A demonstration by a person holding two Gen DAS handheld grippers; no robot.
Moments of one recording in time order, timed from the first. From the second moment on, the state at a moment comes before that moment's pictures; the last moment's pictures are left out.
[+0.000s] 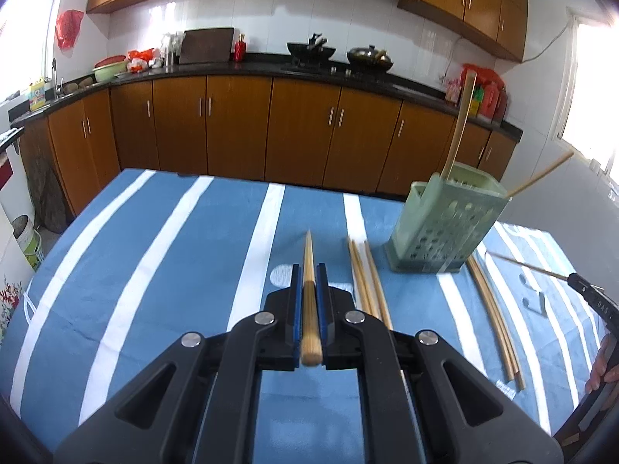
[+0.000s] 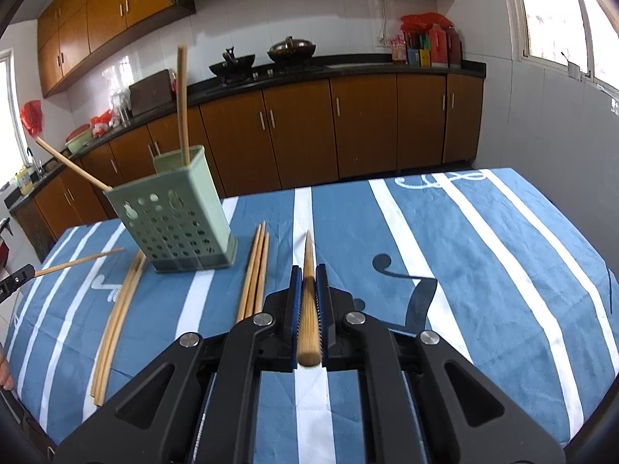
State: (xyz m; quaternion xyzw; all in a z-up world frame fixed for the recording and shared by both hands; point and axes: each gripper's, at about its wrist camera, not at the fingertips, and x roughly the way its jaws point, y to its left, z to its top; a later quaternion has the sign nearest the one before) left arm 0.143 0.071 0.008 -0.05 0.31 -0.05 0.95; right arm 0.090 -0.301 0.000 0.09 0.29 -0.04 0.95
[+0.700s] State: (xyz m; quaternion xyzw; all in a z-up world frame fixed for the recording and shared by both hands) left arm 0.133 0.064 0.061 -0.05 0.25 -0.07 0.96; right arm 0.078 -0.301 0.055 0.09 0.21 -0.03 0.97
